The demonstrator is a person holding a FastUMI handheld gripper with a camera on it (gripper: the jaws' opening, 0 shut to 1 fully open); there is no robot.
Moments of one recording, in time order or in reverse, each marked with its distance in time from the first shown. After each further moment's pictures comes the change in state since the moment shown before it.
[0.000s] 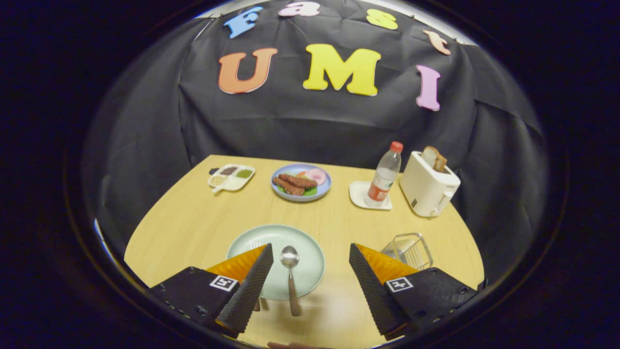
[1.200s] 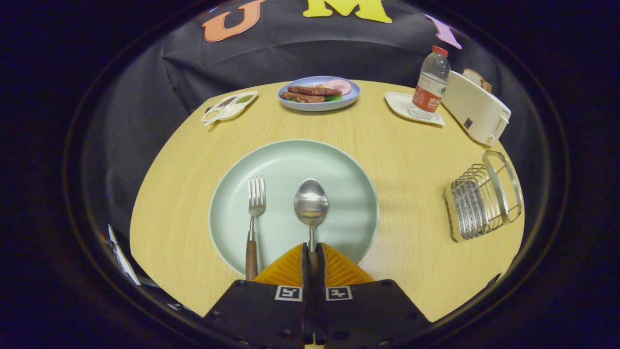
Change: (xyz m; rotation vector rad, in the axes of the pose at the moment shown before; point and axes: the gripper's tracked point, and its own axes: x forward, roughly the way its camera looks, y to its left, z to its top) arm 0.071 0.026 -0.100 0.069 0.375 0.138
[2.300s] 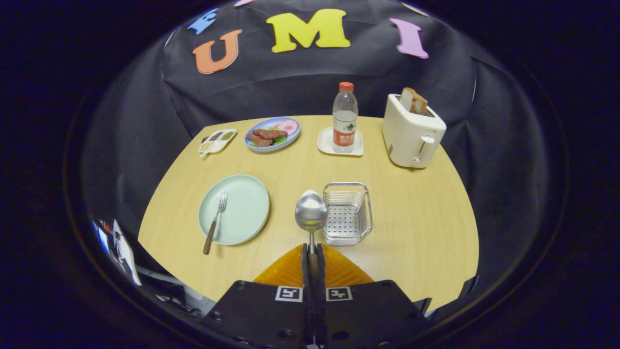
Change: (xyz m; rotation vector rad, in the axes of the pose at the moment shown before) arm -0.140 -0.172 0.022 0.011 -0.092 -0.029
